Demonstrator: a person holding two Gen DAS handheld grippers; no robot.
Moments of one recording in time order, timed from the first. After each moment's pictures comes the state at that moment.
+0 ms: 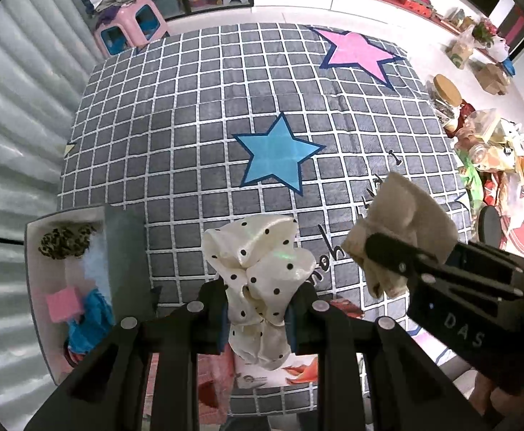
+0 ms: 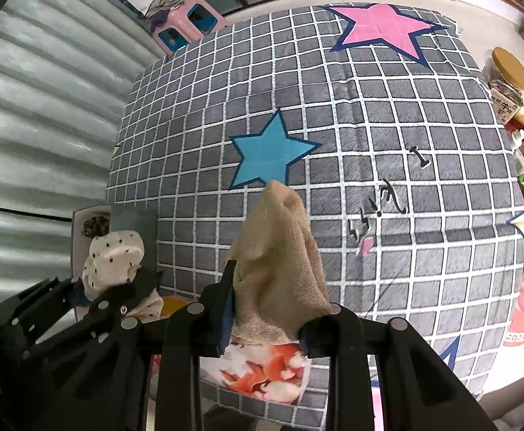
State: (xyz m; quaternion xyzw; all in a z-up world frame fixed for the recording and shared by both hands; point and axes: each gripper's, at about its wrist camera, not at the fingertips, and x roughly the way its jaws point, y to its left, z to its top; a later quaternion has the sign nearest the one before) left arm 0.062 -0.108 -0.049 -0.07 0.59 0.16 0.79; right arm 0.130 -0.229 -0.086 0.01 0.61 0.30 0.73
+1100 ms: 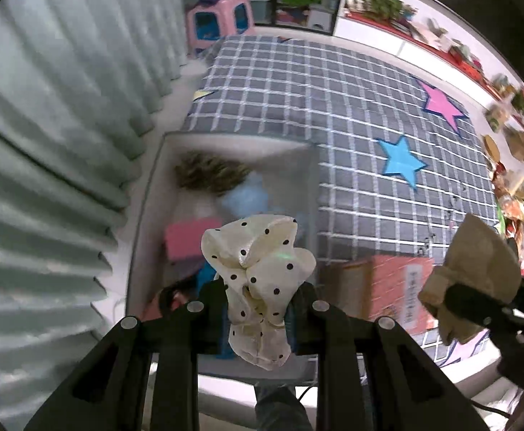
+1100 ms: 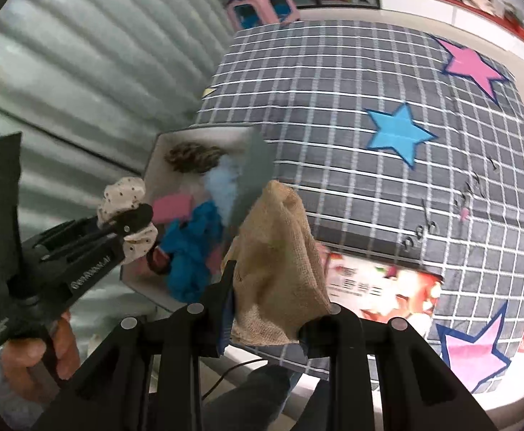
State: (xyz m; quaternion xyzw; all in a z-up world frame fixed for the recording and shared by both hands) left arm -0.141 0.047 -0.025 -0.15 0.53 0.26 0.80; right arm -0.038 -0.112 -0.034 -0.08 0.58 0.38 0.72
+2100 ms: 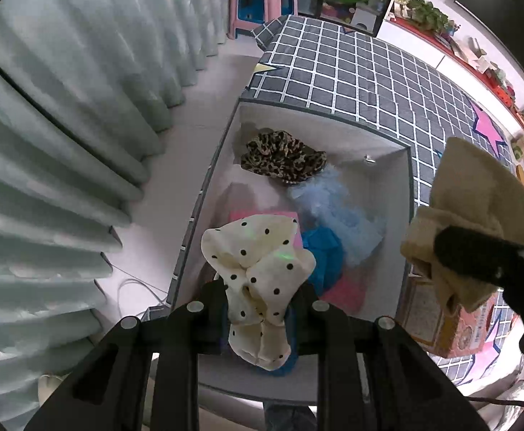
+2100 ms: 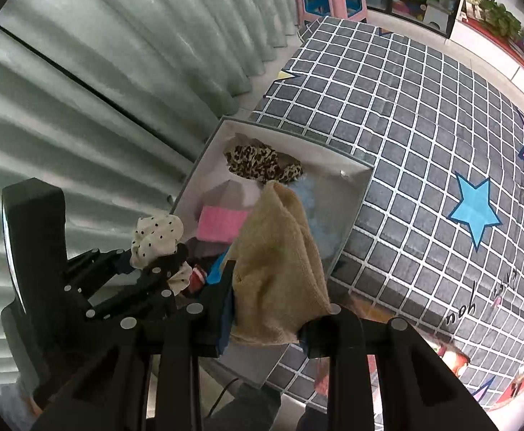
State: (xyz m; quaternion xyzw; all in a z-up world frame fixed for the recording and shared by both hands) left arm -0.165 0.117 -0.064 -0.19 0.53 0.30 0.77; right arm -0.043 0.031 -0.043 -0.18 0.57 0.43 0.68
